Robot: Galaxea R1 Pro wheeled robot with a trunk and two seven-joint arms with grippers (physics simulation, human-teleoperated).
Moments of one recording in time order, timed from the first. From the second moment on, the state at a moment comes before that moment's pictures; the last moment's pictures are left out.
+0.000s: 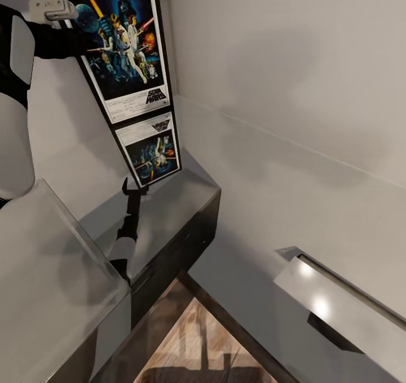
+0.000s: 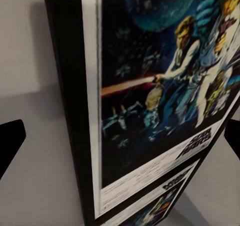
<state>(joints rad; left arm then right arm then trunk) -1.88 0.15 0.12 -0.65 -0.07 0.74 -0.15 -0.06 -0.06 0.01 0.01 0.00 -0.26 0.00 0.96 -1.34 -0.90</state>
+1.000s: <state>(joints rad) -1.88 0.15 0.12 -0.65 -0.07 0.74 -0.15 -0.06 -0.06 0.01 0.01 0.00 -0.26 0.00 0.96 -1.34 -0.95</state>
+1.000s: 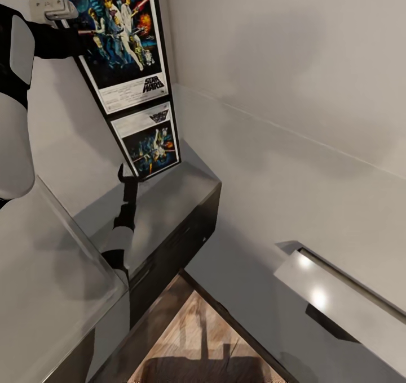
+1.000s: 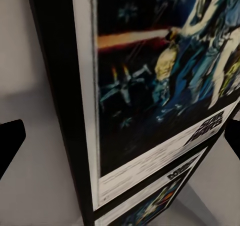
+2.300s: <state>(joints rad) -1.95 0.15 0.11 -0.61 -0.07 0.75 -0.14 -0.06 -0.06 0.01 0.01 0.00 -0.26 0.00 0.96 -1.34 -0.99</state>
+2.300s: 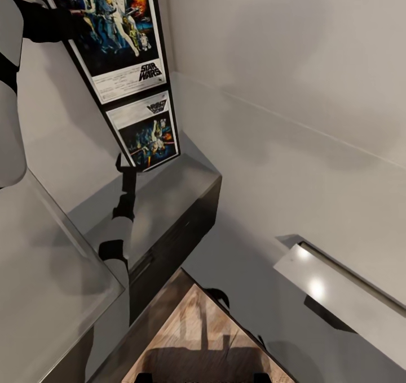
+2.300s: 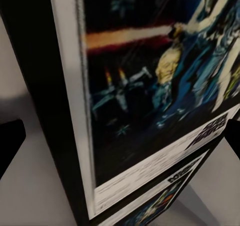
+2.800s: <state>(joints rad) -1.95 0.15 0.11 -0.61 -0.06 0.75 -0.15 -0.06 -0.06 0.01 0.01 0.00 -0.26 0.00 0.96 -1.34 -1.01</state>
